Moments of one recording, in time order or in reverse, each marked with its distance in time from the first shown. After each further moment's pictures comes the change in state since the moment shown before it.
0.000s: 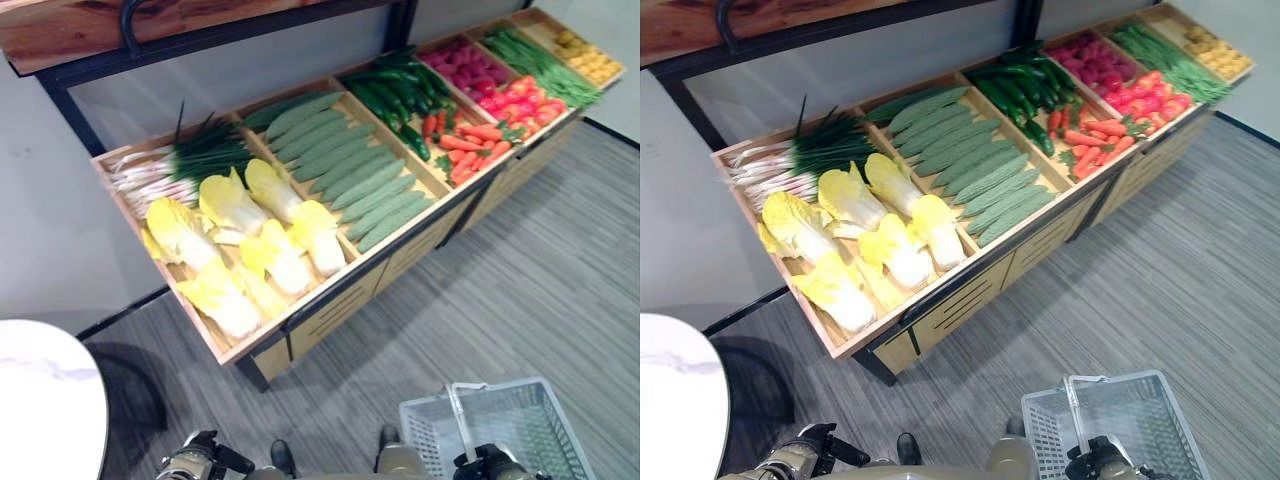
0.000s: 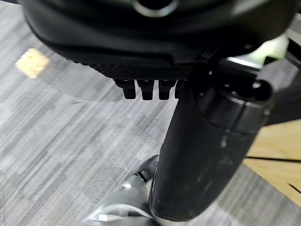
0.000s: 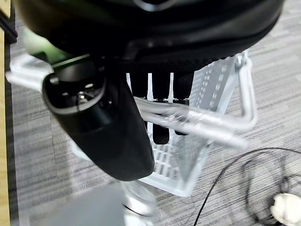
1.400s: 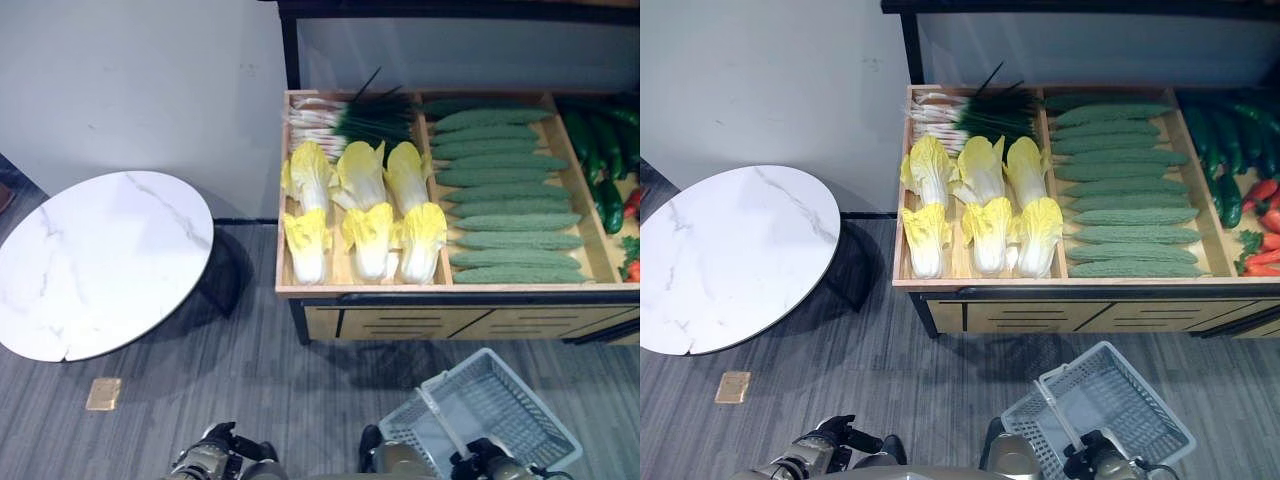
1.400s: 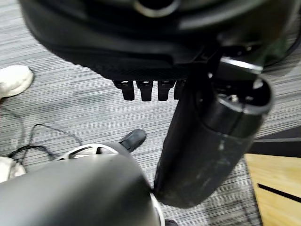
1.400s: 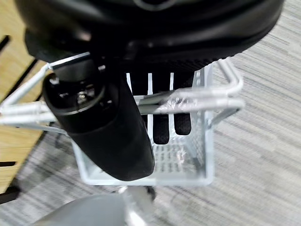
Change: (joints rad) left arm -0.037 -0.051 -0.040 -0.018 -0.049 0.002 -0.001; right arm -0.011 0.013 0.044 -0.017 -0.048 -0.017 0.009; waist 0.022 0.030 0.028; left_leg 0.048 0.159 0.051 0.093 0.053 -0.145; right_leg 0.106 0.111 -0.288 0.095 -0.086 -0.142
